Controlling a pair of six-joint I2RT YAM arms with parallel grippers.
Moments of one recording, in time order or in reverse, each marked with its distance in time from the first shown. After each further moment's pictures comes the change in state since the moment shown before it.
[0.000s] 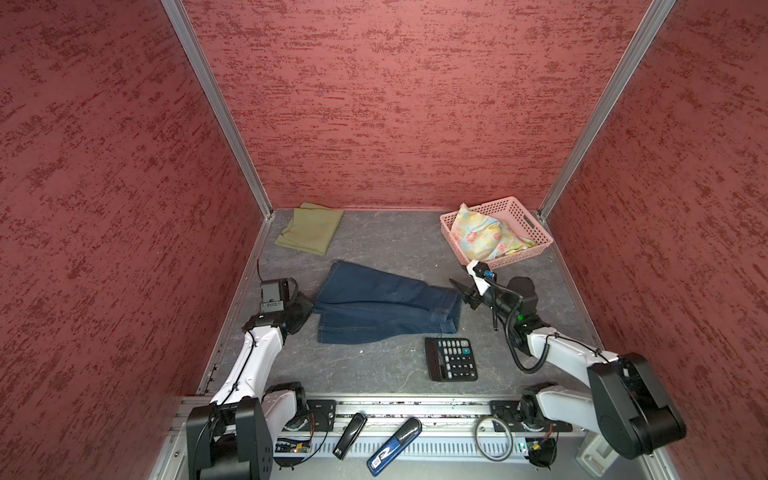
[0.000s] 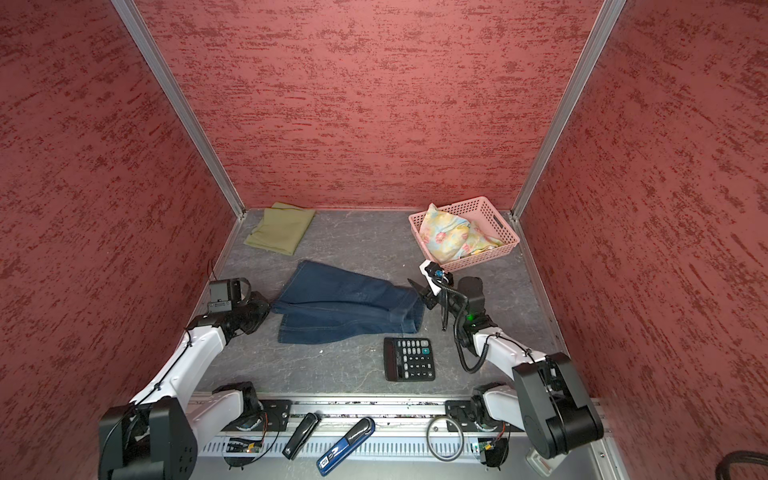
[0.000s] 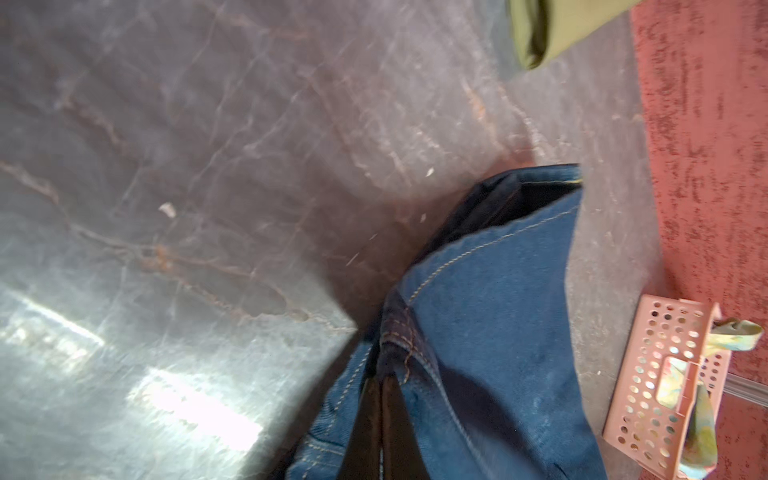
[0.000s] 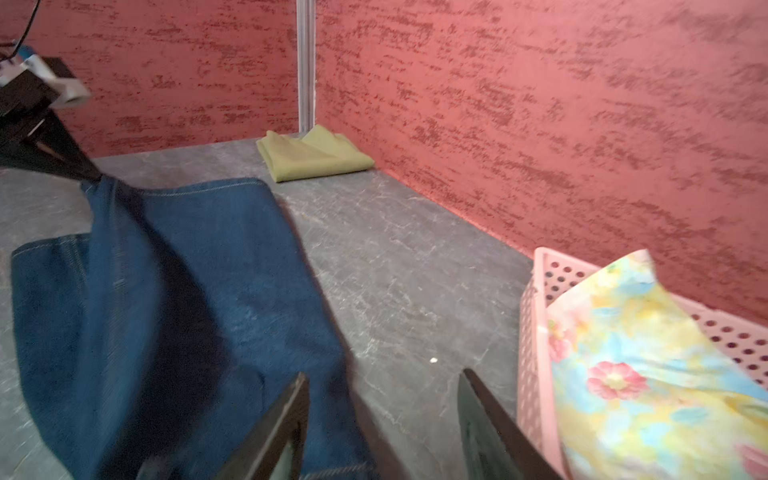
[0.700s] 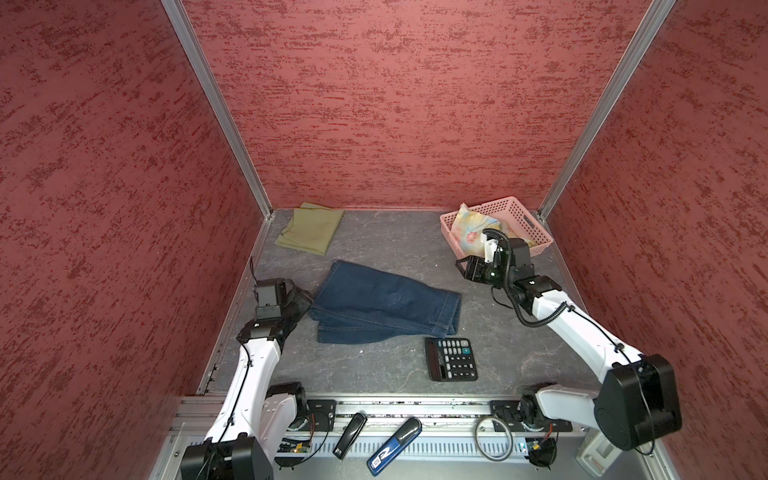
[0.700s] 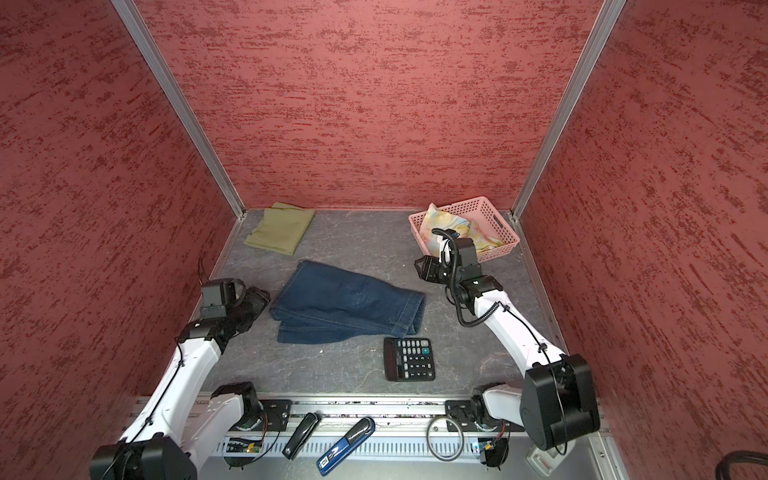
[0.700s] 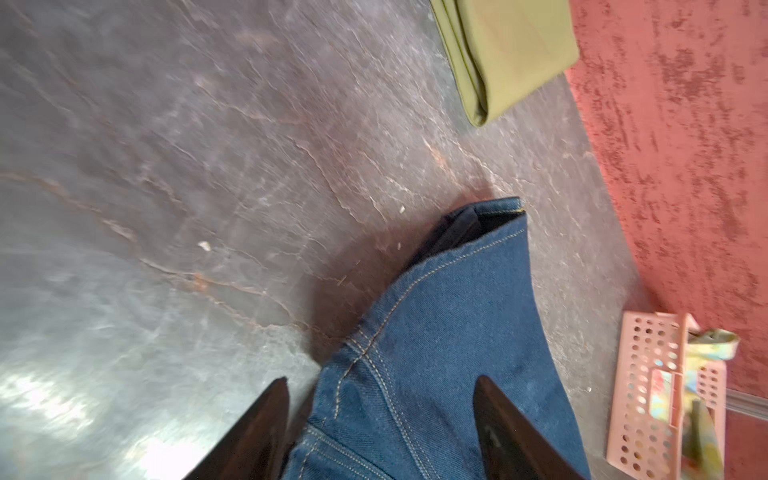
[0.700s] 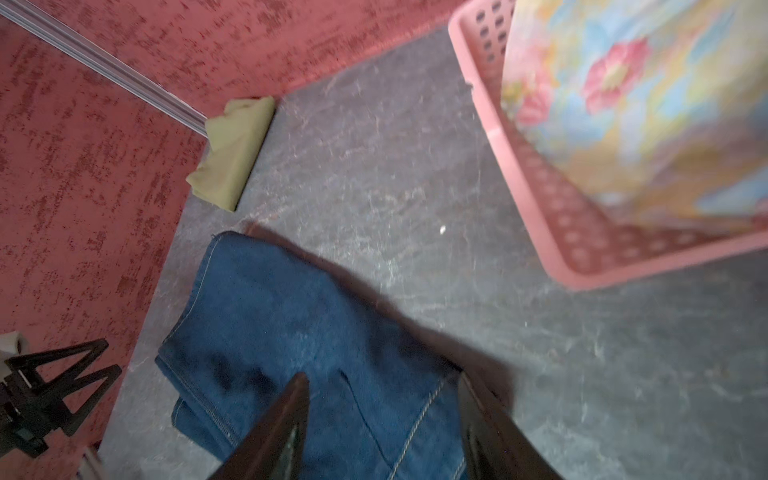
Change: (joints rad) left arm -0.024 -0.125 0.079 -0.103 -0.126 0.034; right arm 0.002 0.070 0.476 -0.985 0.144 0.698
